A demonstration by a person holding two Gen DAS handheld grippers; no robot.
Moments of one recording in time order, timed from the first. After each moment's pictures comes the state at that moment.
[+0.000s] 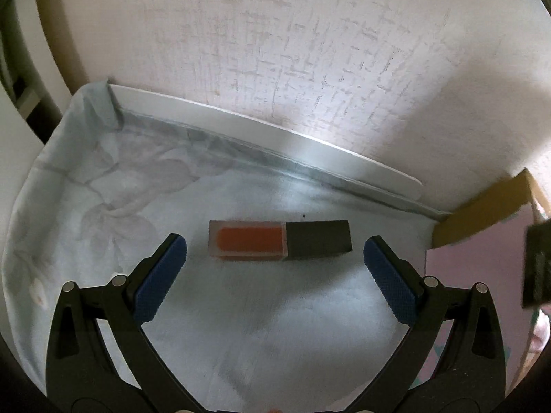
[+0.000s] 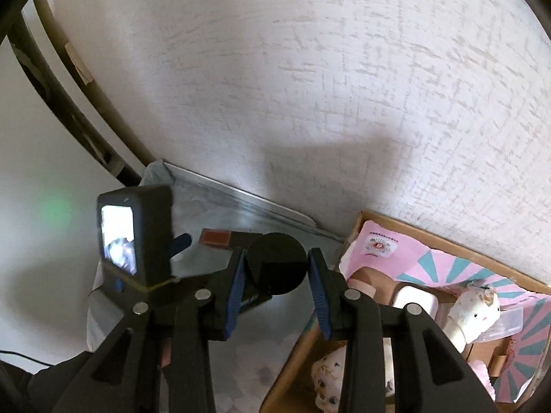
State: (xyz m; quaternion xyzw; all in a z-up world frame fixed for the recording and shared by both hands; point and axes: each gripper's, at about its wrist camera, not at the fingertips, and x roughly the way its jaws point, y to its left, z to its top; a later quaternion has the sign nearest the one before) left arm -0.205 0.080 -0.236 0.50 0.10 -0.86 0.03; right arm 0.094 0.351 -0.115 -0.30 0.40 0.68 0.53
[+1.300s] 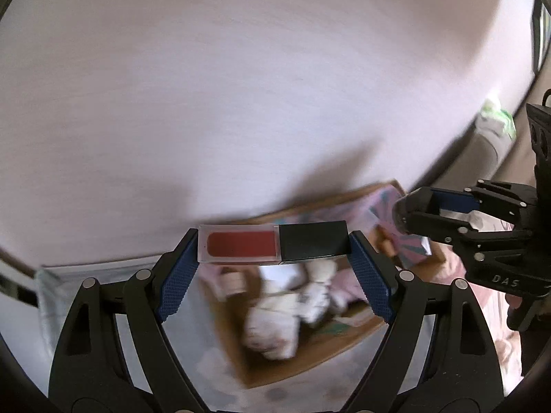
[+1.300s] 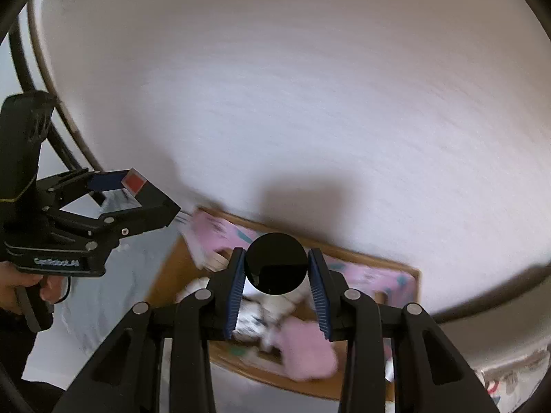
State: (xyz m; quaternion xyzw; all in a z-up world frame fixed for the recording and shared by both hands) left arm -0.096 0.277 -0.045 0.45 -0.04 -0.85 -0.27; right arm 0.258 0.233 -0.036 -0.28 0.35 0.64 0.62
